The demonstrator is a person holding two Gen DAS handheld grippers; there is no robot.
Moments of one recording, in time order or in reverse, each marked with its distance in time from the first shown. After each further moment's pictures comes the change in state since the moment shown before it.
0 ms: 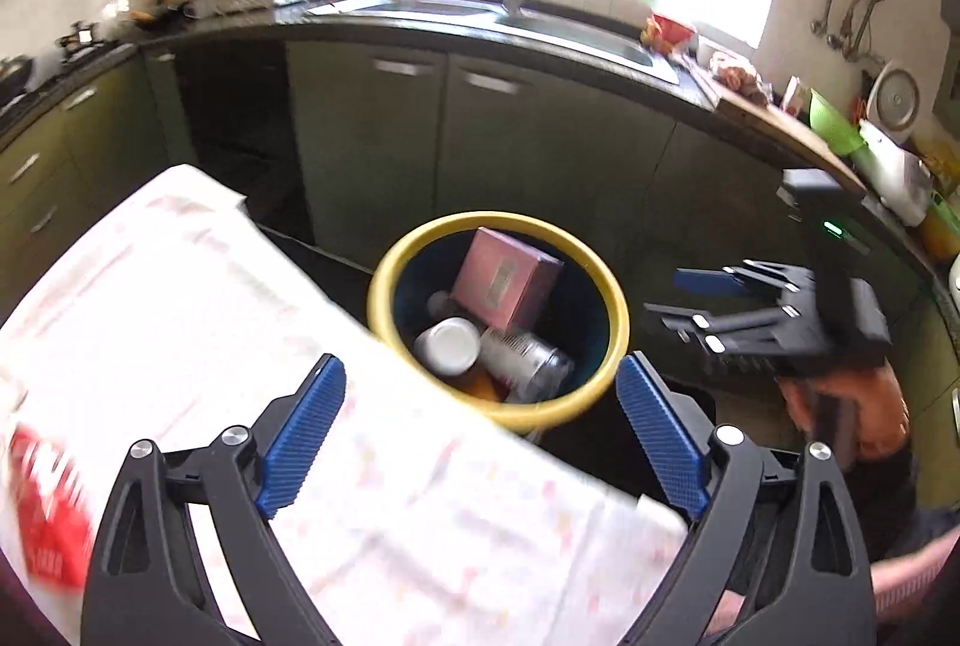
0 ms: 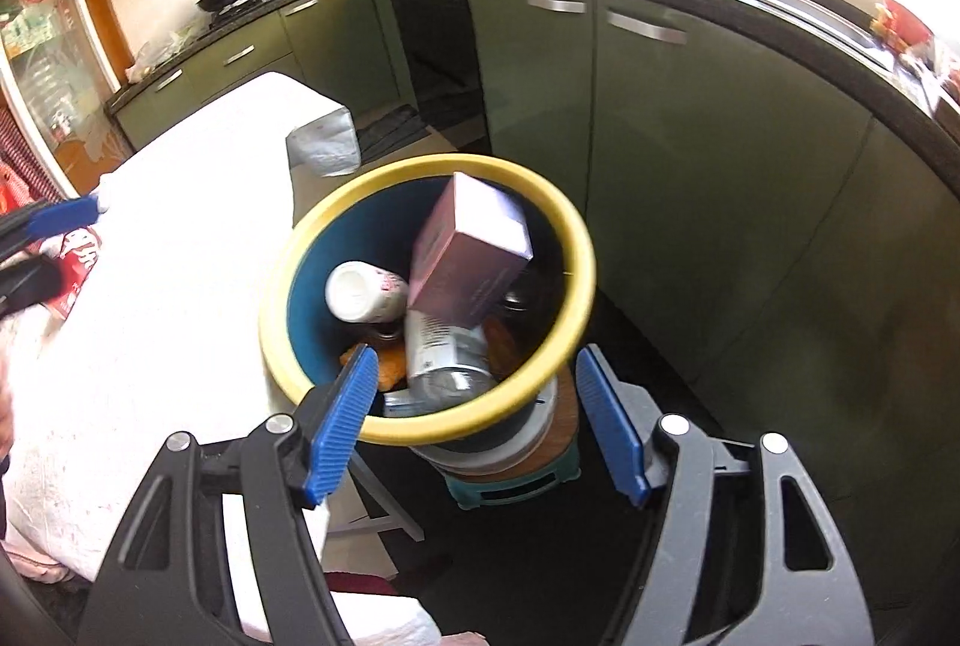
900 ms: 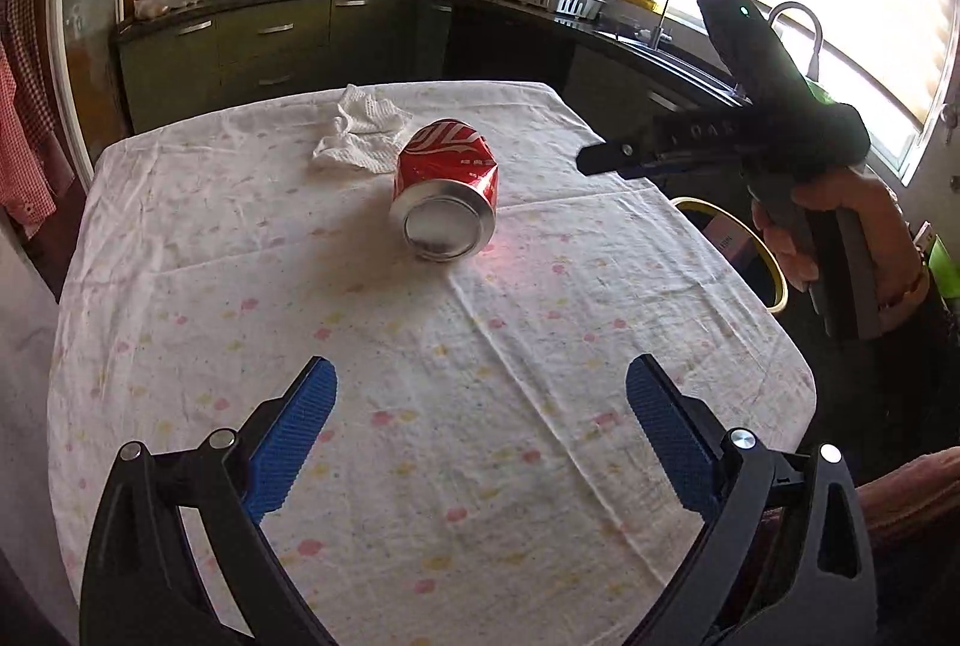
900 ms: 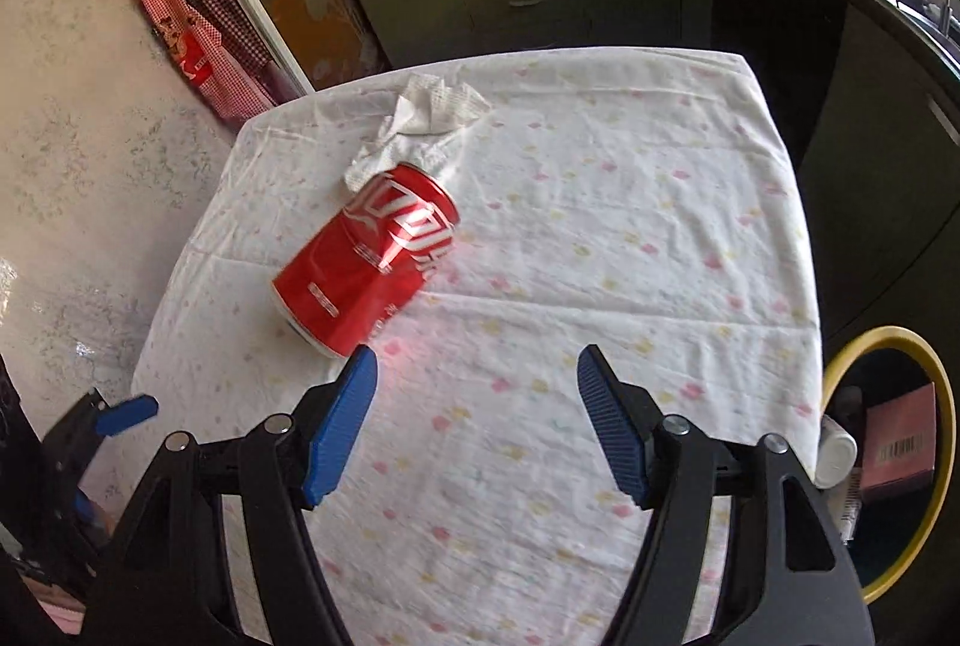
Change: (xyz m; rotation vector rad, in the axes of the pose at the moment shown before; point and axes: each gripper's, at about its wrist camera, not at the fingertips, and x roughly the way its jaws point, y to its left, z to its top) left arm -0.183 0.137 -0.199 -0.402 -0.073 0.324; right arm 0.053 0.322 0.081 -0.330 0.230 0.425
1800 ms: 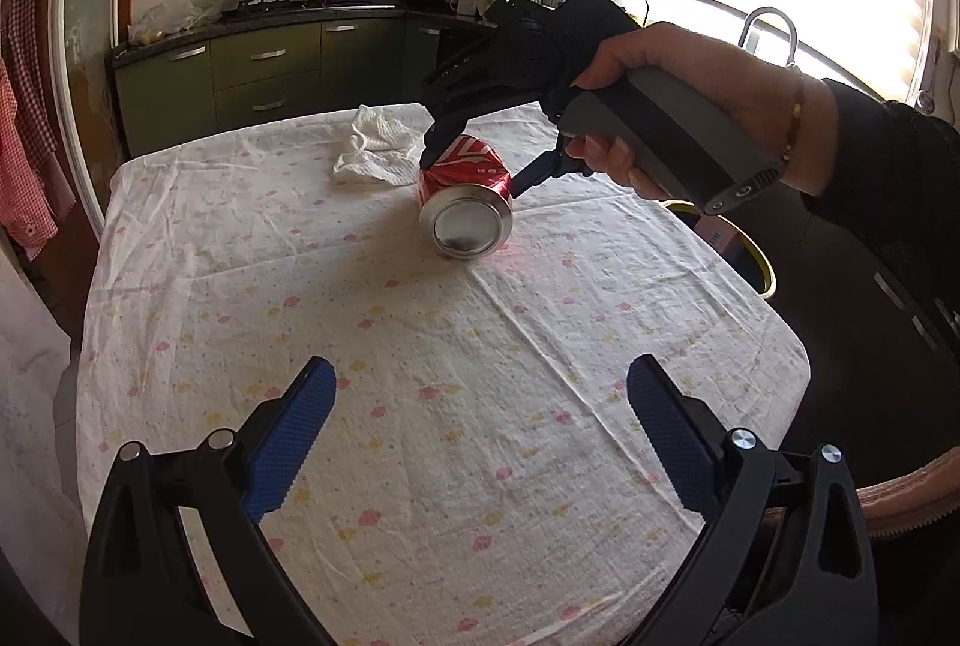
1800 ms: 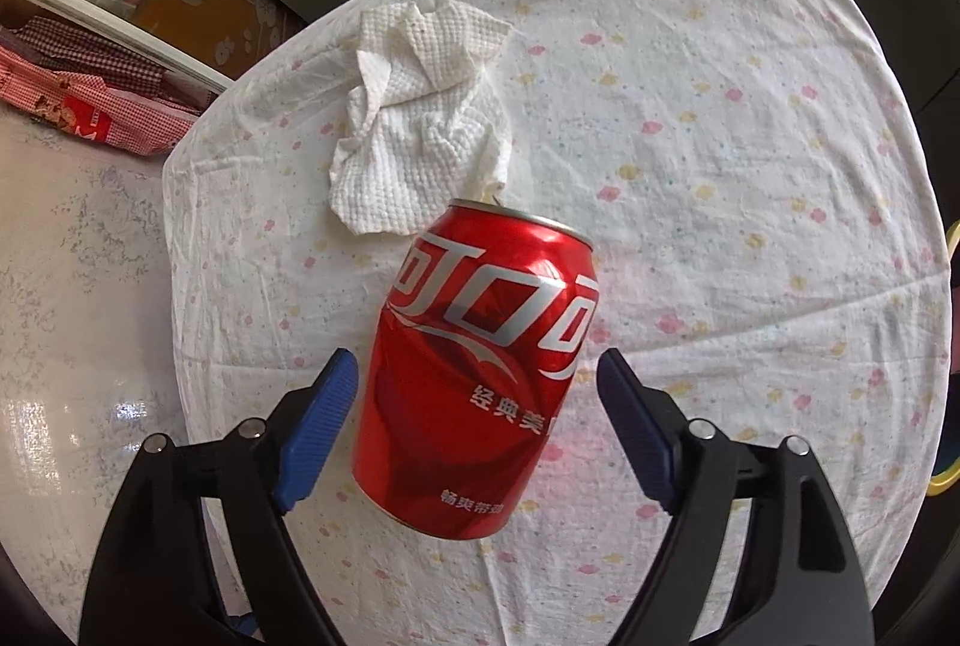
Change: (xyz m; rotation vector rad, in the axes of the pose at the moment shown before) left arm -0.031 0.014 -0.022 0.039 -0.059 -0.018; right arm 0.101 0.034 0.063 0.377 0.309 -0.066
